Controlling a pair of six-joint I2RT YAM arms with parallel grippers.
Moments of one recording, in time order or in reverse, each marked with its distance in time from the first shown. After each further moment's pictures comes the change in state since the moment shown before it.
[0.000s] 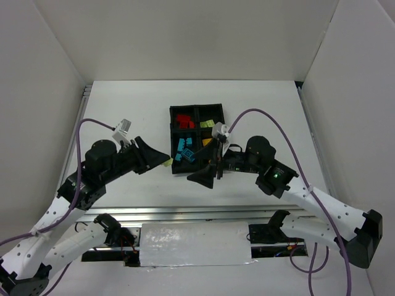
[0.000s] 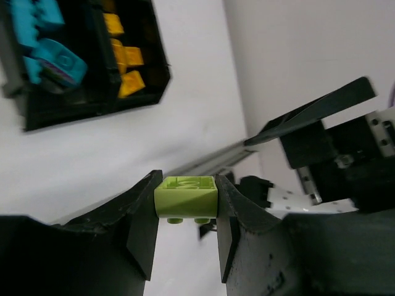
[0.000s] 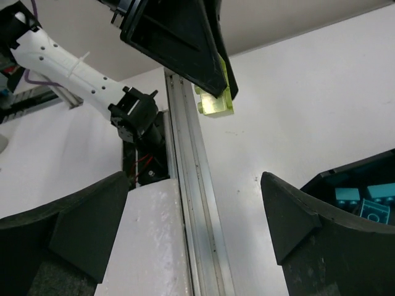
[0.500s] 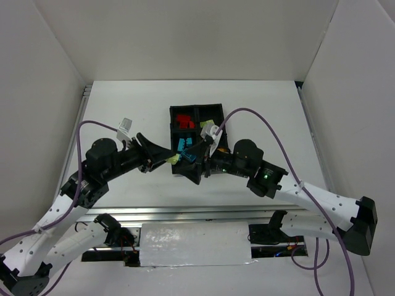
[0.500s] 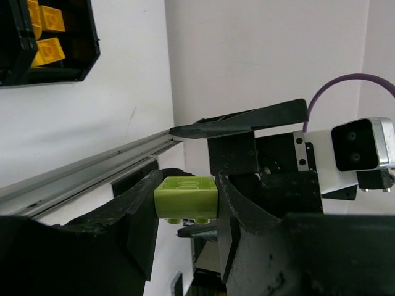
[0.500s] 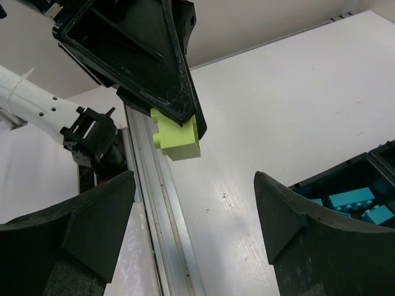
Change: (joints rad) left arm 0.000 0.035 -0.011 0.138 0.127 -0.334; right arm 0.177 0.071 0.039 0.043 0.315 -0.094
